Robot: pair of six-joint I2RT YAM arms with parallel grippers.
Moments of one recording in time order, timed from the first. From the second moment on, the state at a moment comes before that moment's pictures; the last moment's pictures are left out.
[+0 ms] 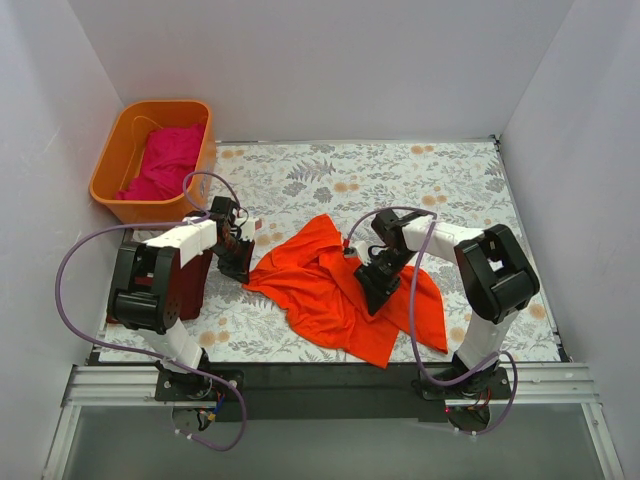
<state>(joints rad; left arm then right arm) -0.18 1.69 0.99 -0.71 0.25 0.09 0.54 1.79 1.06 -0.89 -0.65 -0.44</state>
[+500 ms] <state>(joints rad) -0.11 1.67 0.96 -0.72 0.27 0.11 0.42 1.75 1.12 -1.04 -0.61 -0.61</state>
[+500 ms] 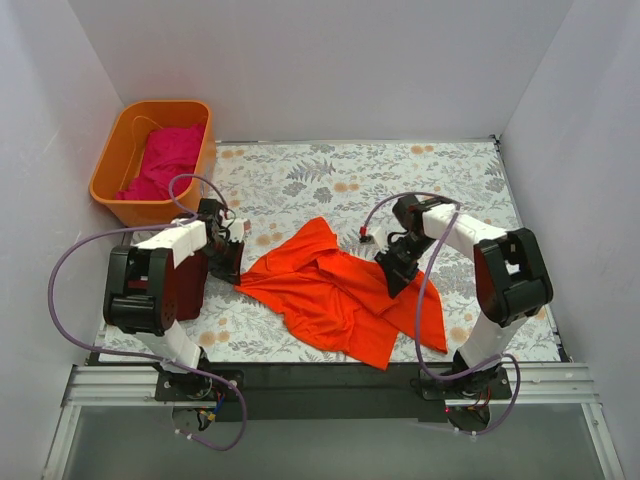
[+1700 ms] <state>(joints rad) -0.57 1.88 1.40 -0.59 0.53 0.39 0.35 1.70 1.16 -1.12 -0.51 -0.65</state>
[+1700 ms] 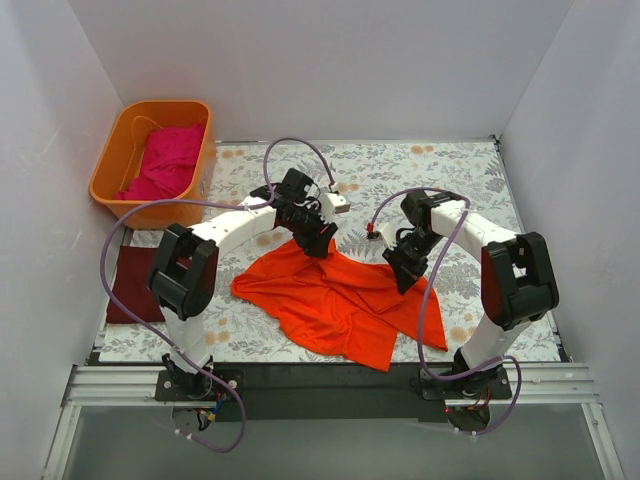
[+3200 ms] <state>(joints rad) -0.16 1.66 1.30 -0.53 0.30 0.17 0.70 1.73 1.30 -1.29 -0.53 -0.73</state>
